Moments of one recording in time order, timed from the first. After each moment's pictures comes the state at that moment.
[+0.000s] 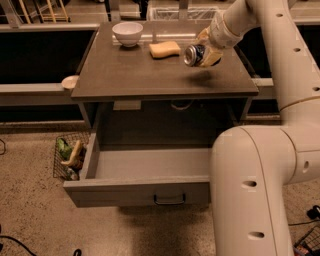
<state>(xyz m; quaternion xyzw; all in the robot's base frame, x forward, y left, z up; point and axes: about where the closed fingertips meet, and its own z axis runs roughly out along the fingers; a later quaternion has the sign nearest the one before) 0.796 -0.144 0.884 -0.76 0.56 -0.02 0.33</state>
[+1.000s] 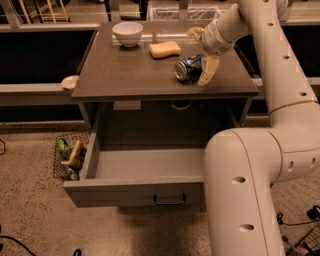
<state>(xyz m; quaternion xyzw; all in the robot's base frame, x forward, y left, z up) 0.797 -0.123 0.861 -0.75 0.56 0.02 0.34</state>
